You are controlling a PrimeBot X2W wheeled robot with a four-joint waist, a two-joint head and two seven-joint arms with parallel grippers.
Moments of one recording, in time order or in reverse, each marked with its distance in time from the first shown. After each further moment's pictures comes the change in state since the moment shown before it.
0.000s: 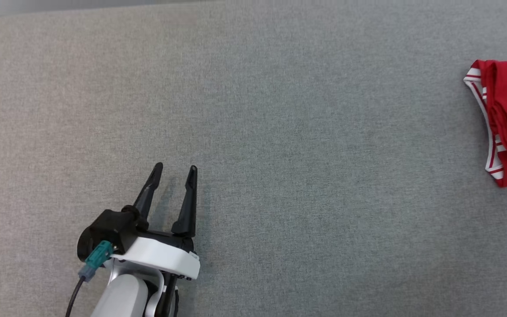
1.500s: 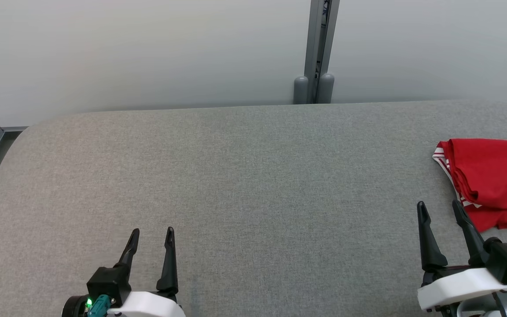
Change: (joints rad) left arm 0.207 0.026 0.020 -0.015 0.035 0.163 0.024; right arm 0.972 0.410 0.211 -0.896 0.402 0.000 -0.252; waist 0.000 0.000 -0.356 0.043
